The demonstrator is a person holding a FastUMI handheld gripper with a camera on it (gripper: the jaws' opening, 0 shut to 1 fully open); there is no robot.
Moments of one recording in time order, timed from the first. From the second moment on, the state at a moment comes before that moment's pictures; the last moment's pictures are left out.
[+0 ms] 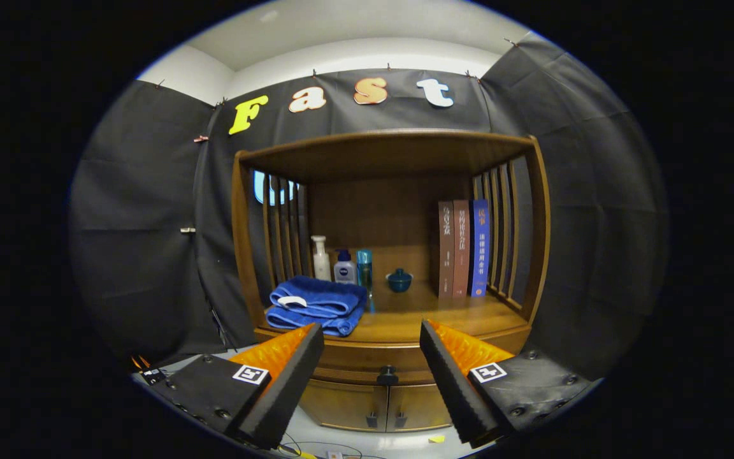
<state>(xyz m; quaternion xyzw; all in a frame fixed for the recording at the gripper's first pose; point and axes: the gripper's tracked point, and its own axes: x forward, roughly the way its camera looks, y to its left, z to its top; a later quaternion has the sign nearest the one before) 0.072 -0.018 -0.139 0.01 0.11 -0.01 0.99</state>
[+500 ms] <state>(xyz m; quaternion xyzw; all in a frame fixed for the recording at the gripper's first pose) 0.117 -0.036 -0.276 0.05 0.21 -0.03 0.98</state>
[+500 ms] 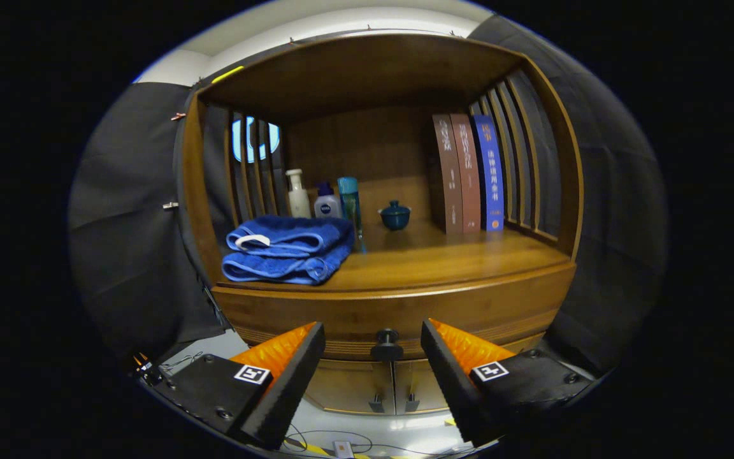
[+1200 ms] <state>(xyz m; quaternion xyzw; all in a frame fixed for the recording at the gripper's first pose) 0.156 -0.047 -0.363 0.03 0.27 -0.04 0.96</state>
